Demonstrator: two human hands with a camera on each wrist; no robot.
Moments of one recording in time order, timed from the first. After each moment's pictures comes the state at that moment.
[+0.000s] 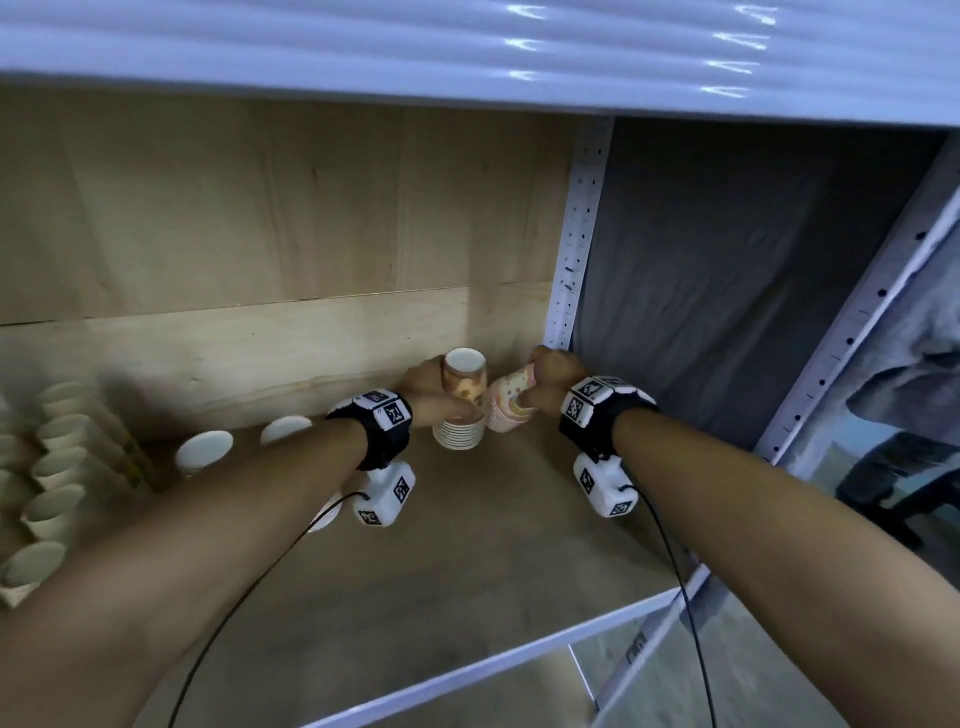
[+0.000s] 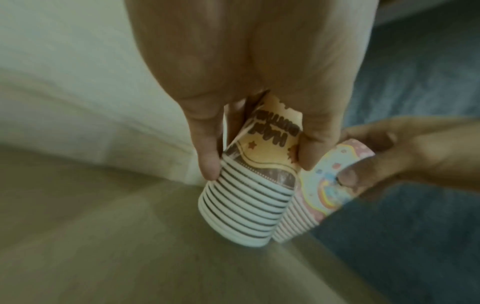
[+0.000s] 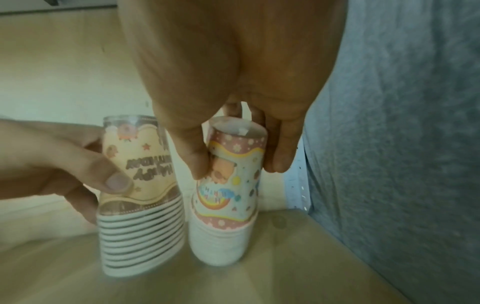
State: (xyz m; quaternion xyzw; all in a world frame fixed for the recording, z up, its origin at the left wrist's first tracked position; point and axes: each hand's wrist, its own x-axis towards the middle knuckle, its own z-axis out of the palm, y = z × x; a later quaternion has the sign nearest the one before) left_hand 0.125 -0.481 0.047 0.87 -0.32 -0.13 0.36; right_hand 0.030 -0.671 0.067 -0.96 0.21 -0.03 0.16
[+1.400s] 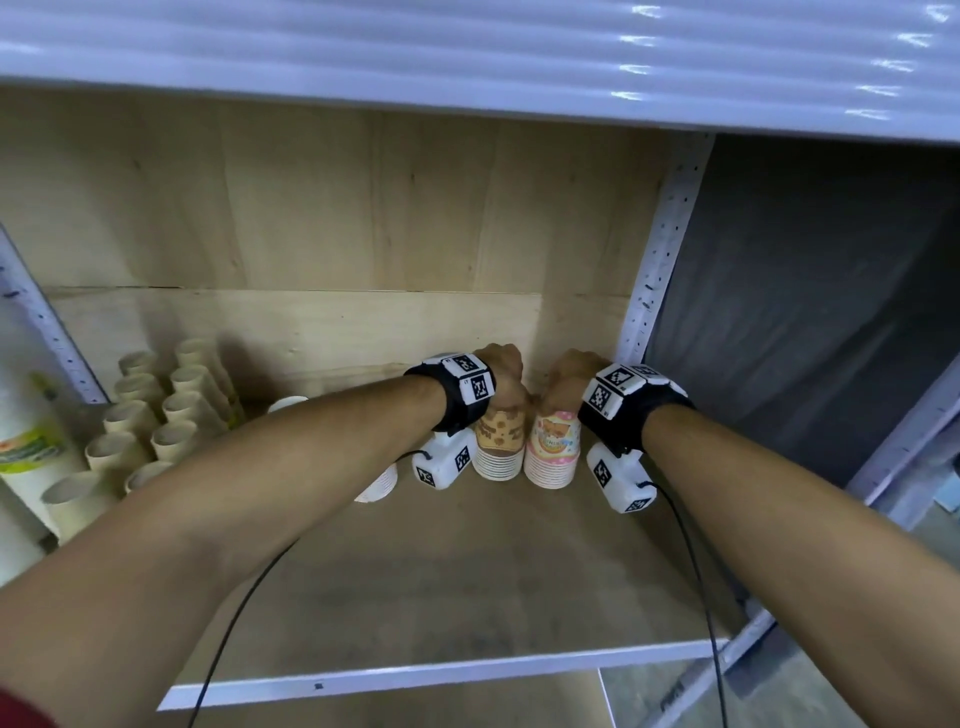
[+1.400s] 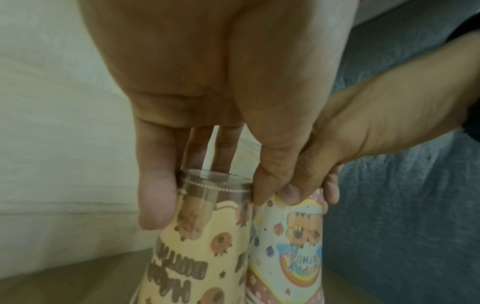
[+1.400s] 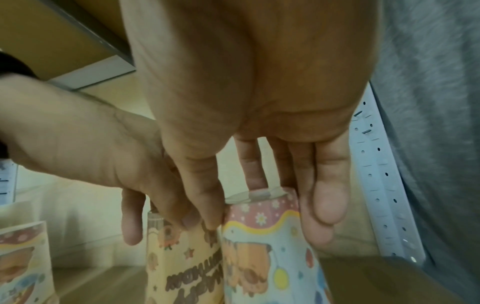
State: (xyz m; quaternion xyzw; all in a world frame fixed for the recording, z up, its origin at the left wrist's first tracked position) left_hand 0.095 -0.492 0.103 0.95 -0.27 -0.11 0.13; right_hand 0.051 -0.634 0.092 -0.97 0.14 0.04 0.17
